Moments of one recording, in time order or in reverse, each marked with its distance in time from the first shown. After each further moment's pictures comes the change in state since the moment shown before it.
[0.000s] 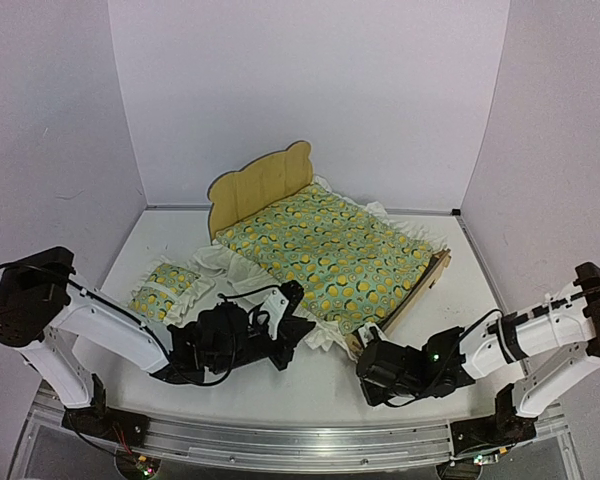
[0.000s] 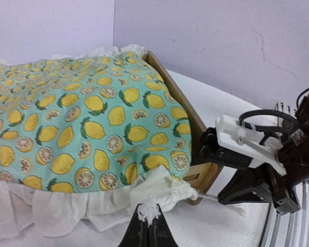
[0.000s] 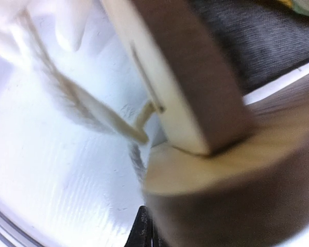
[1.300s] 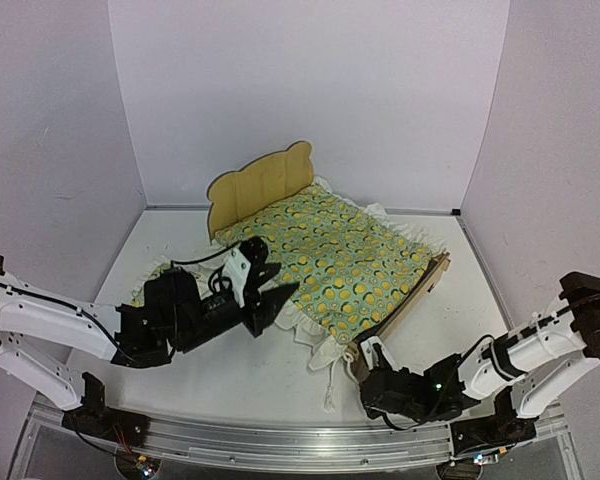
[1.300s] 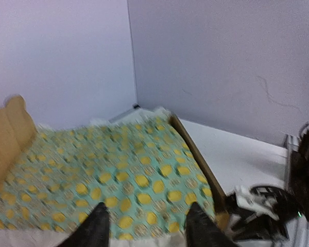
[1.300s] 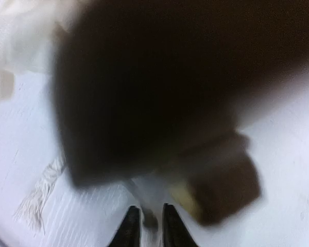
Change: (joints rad) left arm 0.005 -0.355 0.032 -0.103 -0.150 0.253; right arm 0.105 0.053 -0.156 0.312 0.192 0.011
